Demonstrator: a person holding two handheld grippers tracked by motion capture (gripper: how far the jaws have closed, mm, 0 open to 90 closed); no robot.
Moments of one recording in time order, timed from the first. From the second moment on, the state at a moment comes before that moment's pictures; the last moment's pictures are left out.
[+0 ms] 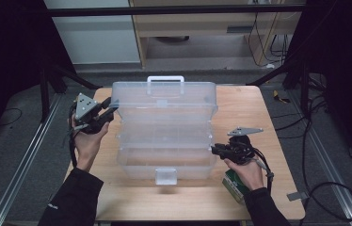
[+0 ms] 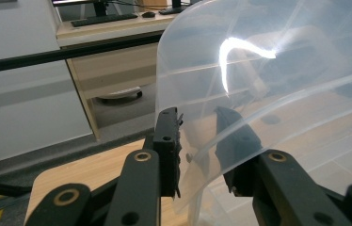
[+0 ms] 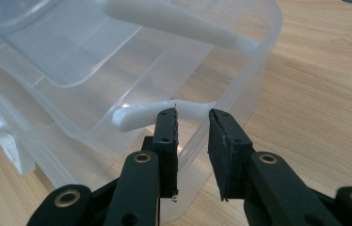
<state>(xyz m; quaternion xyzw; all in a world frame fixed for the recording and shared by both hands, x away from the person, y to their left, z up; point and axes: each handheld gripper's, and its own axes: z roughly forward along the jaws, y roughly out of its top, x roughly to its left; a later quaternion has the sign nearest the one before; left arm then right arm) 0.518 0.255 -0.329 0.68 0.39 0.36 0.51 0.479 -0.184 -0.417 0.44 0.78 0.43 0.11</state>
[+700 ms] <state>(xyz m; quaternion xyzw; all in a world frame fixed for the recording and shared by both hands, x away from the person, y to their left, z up) 0.548 0.250 -0.320 0.67 0.41 0.37 0.50 0.479 -0.184 -0.417 0.44 0.78 0.43 0.10</state>
